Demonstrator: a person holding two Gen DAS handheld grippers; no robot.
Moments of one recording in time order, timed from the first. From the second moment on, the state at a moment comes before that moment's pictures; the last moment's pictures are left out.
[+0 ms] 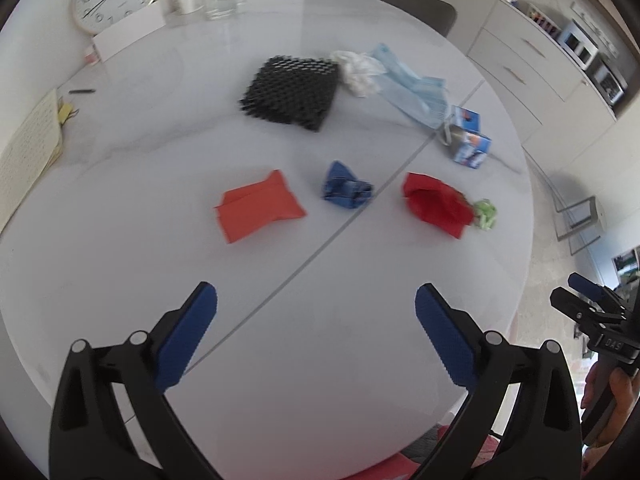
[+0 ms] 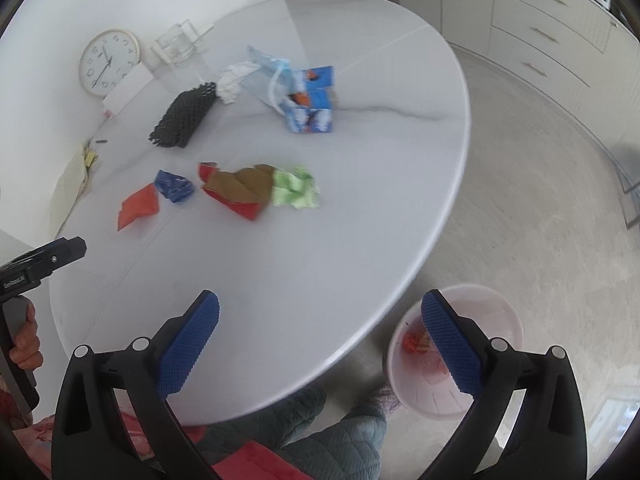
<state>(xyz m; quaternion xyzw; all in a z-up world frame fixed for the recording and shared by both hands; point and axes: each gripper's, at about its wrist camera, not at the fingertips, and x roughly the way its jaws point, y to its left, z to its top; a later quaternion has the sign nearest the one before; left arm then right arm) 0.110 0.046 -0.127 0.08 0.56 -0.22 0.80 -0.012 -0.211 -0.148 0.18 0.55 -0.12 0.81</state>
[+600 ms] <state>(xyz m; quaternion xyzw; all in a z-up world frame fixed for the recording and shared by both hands) 0.184 0.050 -0.181 0.20 0.51 -0.31 0.78 0.062 -0.162 -0.160 0.12 0.58 -0.09 0.80</state>
